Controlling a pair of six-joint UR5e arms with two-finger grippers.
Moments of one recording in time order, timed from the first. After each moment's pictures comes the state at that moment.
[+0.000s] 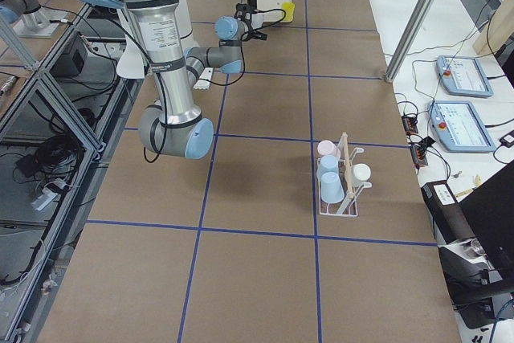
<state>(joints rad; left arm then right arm) -0.41 -1.79 -2.00 -2.65 -1.74 -1.78 0.31 -1.19 1.89 -0.59 1.59 0.23</state>
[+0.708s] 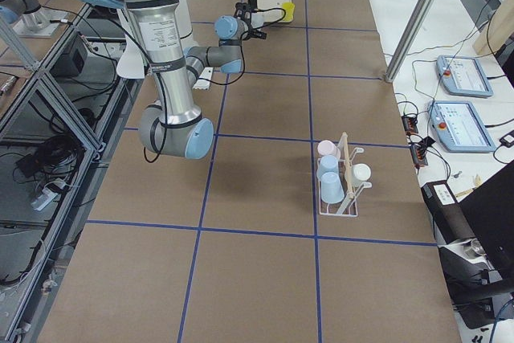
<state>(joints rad) -0.41 -1.80 -1.98 -2.65 -1.74 -1.78 0.31 -1.19 1.90 -0.59 1.59 0.23</state>
